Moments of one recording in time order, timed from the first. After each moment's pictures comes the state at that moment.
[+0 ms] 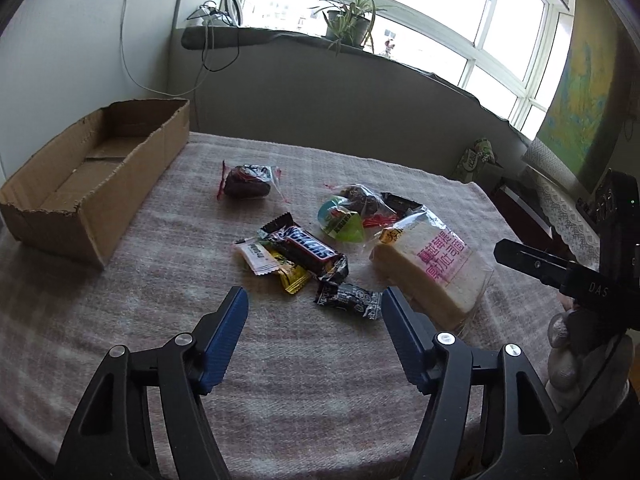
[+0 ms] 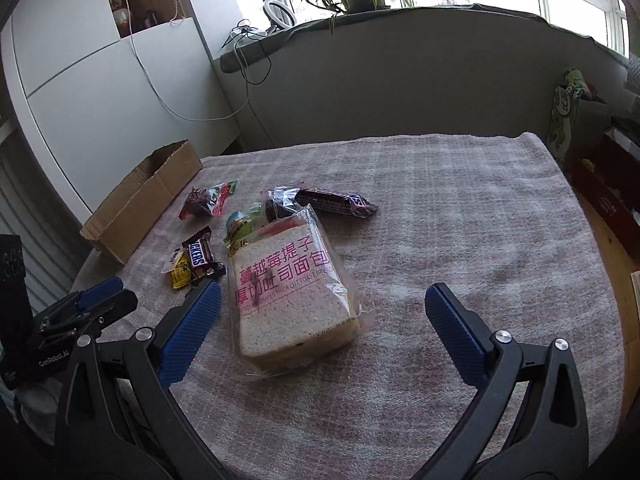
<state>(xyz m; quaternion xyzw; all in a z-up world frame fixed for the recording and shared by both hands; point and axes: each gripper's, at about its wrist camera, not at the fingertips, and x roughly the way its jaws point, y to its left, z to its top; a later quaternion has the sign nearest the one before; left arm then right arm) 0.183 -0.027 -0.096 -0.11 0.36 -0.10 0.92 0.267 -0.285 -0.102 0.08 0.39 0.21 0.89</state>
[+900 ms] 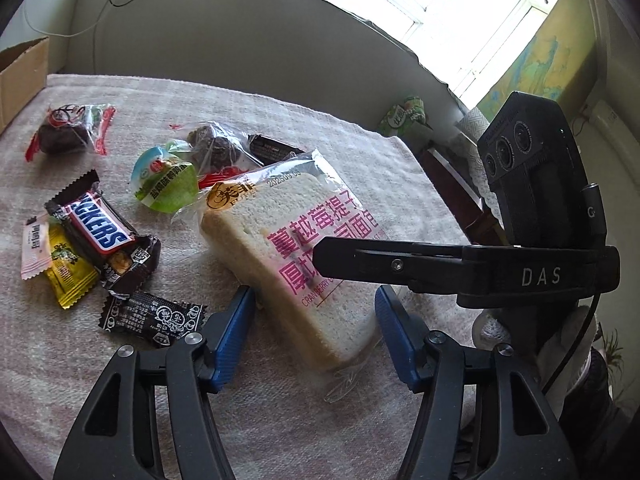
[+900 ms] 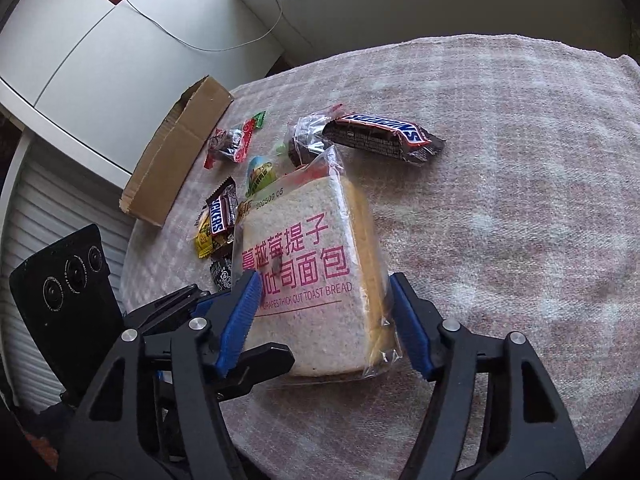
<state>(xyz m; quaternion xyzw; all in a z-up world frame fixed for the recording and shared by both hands) 0.242 -0.105 -0.126 -0.15 0.43 -0.24 0.86 0.326 -0.259 -0.141 0.10 0.53 0.32 0.78</state>
